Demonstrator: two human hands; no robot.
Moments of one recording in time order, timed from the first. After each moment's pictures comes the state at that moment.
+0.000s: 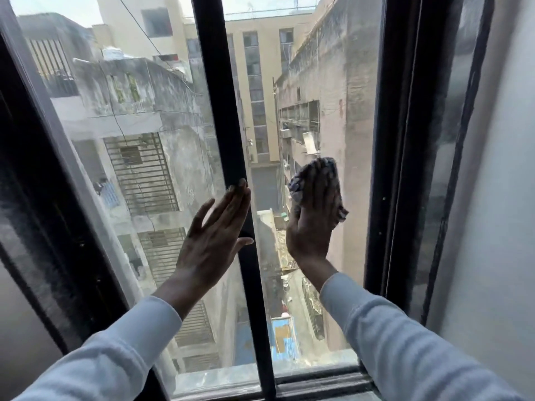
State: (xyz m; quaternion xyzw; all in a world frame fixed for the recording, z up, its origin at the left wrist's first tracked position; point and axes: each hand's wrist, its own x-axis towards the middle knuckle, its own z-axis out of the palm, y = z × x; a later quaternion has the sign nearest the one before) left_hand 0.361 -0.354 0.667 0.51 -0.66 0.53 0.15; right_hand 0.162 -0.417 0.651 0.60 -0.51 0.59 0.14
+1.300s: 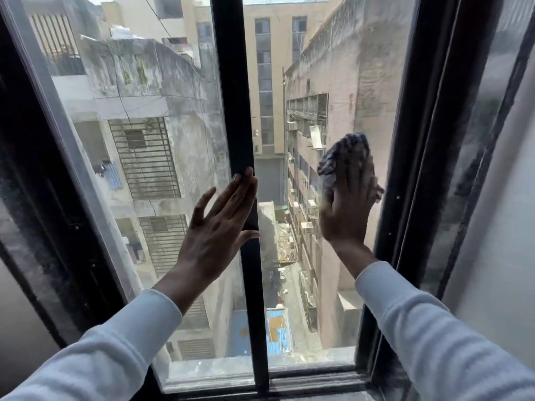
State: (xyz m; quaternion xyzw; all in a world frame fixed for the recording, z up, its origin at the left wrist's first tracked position) left_hand 0.361 -0.356 0.660 0.52 -0.66 0.51 0.19; right_hand 0.106 -0.463 0.648 0.61 -0.51 0.59 0.17
